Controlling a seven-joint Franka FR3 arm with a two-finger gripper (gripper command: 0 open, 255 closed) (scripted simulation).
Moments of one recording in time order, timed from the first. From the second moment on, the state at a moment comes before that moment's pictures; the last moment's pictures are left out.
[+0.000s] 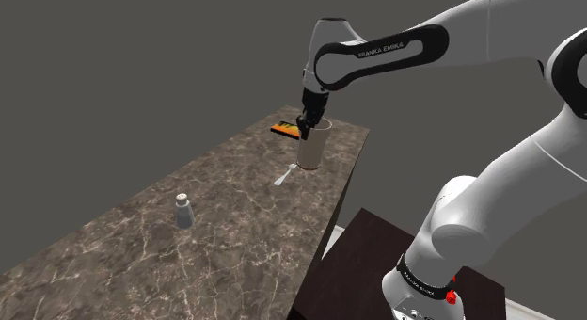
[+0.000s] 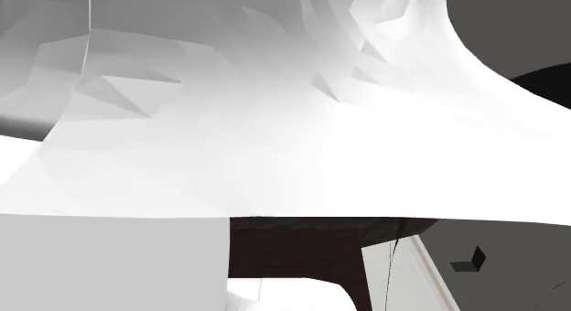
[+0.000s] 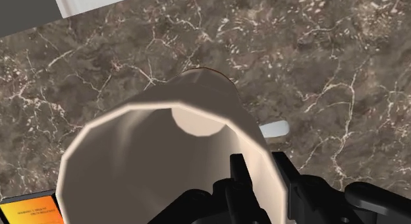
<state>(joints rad) 0.01 -0.34 -0.09 -2.33 -0.11 2.08 -0.07</state>
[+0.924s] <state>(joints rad) 0.01 -0.36 -0.09 -2.16 -0.10 1.90 -0.09</state>
